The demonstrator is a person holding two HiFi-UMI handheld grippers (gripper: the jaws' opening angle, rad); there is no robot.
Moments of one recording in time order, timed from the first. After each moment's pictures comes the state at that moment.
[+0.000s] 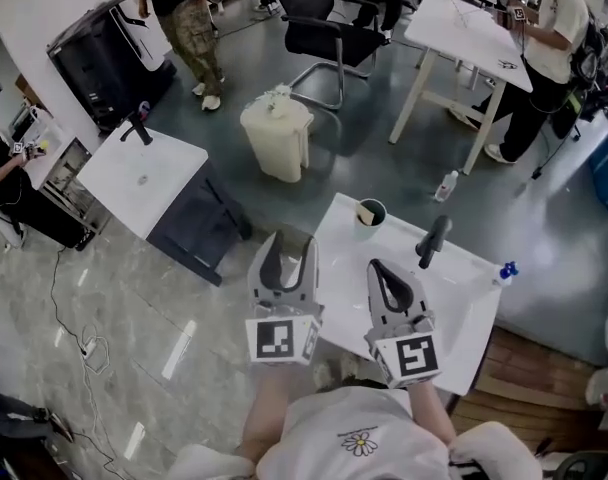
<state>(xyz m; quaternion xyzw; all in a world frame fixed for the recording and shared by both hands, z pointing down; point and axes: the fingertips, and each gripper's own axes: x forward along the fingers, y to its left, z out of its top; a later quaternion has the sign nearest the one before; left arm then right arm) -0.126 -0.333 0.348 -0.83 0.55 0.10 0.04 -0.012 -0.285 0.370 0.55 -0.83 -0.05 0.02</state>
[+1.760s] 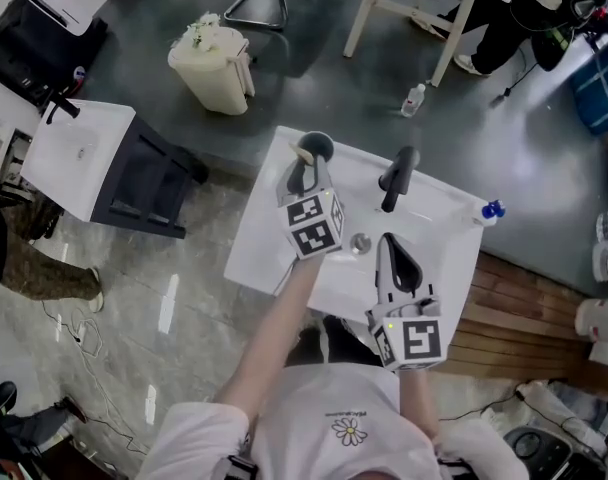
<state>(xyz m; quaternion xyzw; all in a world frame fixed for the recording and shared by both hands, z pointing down) 0.028 -0.456 0.550 -0.80 0.56 -0.06 -0.21 0.105 -0.268 0.452 0.66 -0.75 0.06 0.06</state>
